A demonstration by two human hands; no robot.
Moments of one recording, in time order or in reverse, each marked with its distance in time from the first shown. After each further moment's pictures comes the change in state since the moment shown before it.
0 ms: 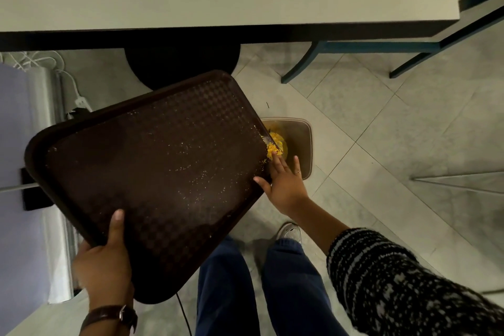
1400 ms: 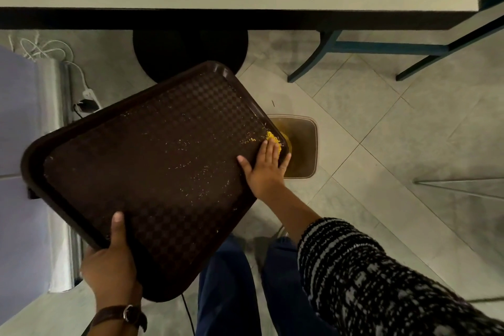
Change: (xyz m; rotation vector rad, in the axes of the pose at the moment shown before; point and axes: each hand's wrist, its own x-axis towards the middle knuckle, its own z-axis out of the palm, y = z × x) left_hand -0.006 -0.014 -0.008 -0.036 0.049 -0.093; right_hand 0.020 -0.063 -0.010 0.247 -0.021 0.232
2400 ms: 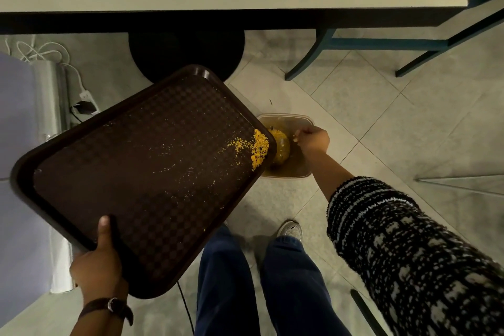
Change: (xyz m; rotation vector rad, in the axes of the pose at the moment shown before) left_hand 0.028 -0.015 0.006 0.014 0.034 -0.048; right_hand 0.071 0.086 -0.070 0.879 0.314 0.429
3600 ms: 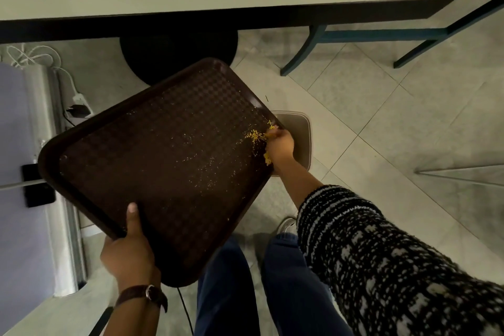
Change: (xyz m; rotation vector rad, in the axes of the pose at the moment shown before) left_hand -0.051 0.022 0.038 0.031 -0.056 0.029; right_hand -0.032 -0.001 0.046 0.263 -0.238 0.099
